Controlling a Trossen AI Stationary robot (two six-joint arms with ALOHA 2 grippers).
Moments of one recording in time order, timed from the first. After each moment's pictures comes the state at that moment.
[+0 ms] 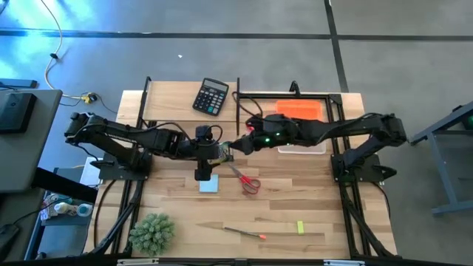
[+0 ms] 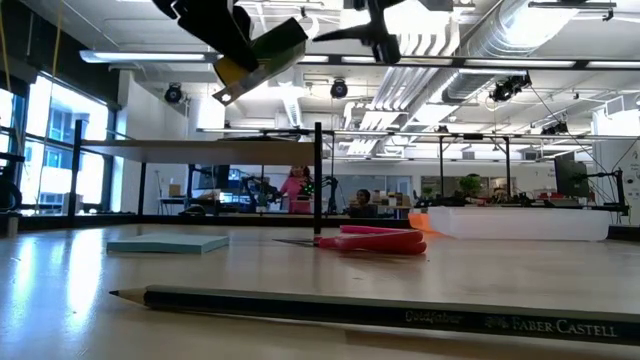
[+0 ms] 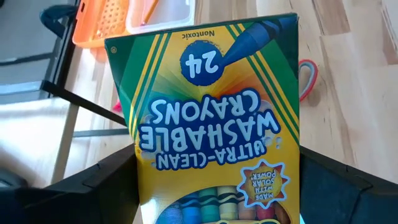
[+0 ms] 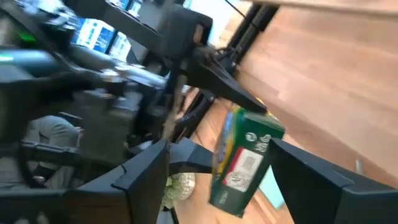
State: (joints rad) left arm -0.03 1.36 1.11 -0.62 -0.33 0.06; right arm 0.00 1.52 1.23 -0.08 0.00 1.01
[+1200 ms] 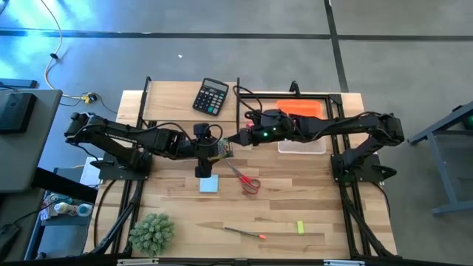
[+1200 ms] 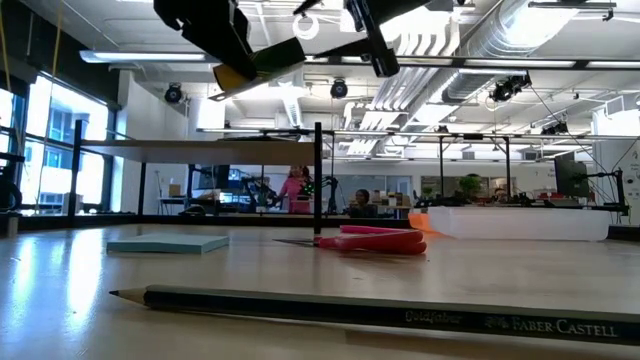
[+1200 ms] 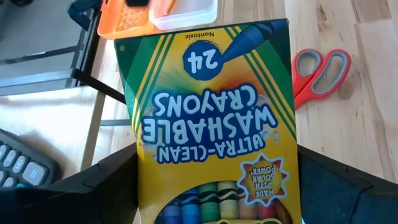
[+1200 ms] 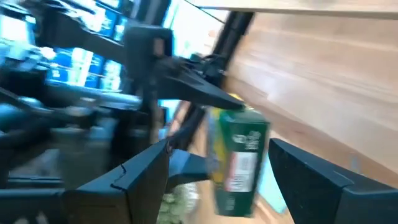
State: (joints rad) left arm -0.03 1.36 1.11 -0.64 -0.42 0.06; right arm -0.05 1.54 1.23 -0.10 -0.01 1.11
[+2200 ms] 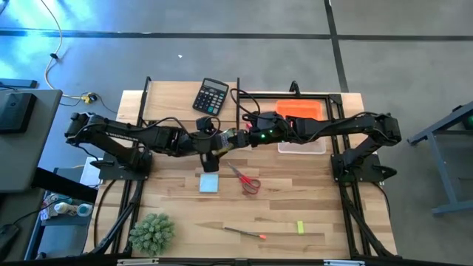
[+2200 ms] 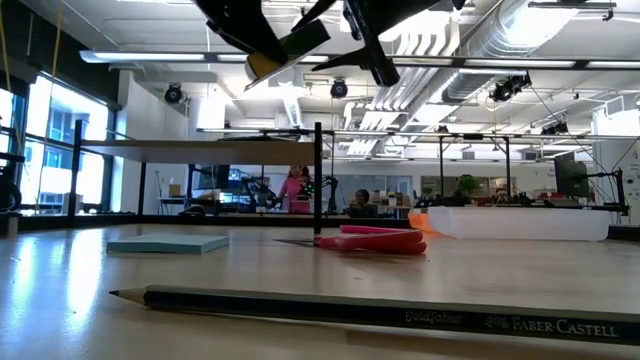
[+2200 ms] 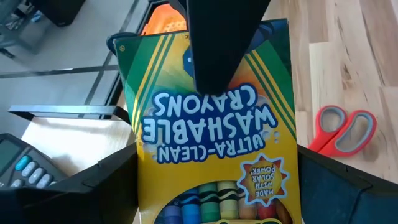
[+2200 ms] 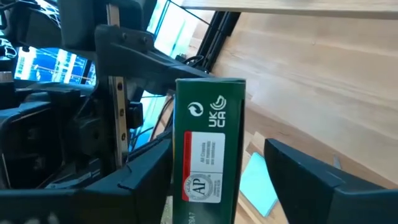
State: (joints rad) left arm 0.00 1.36 1.11 -0.48 -0.47 0.06; right arm -0.05 1.57 1.23 -0.10 0.02 1.10
